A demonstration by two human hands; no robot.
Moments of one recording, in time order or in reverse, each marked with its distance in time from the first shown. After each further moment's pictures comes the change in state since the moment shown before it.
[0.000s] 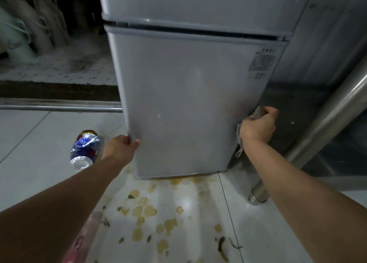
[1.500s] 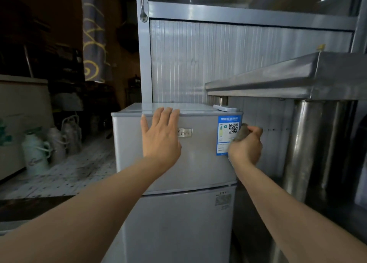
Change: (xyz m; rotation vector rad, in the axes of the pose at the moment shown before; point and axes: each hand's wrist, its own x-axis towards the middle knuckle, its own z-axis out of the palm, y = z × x) left_hand -0.071 0.328 -0.183 0.405 0.712 0.887; right_hand 0.072 -0.278 -0.088 0.223 0.048 -0.169
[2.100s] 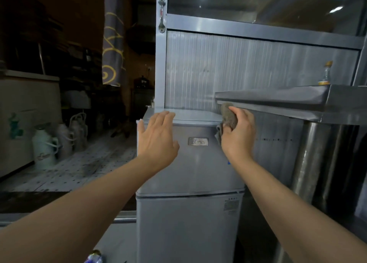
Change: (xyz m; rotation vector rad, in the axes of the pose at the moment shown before) left_hand -0.005 -0.046 -0.053 -0.153 -0.052 -0.050; right_hand -0.049 -0.085 -0.014 0.007 -0.130 -0.530
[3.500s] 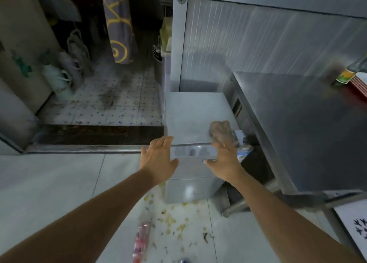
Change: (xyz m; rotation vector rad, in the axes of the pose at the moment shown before) left_hand 0.135 -0.041 -0.177 -0.130 -0.847 -0.307; right_hand 0.120 -0.181 -0.006 -0.523 -1.162 0.433
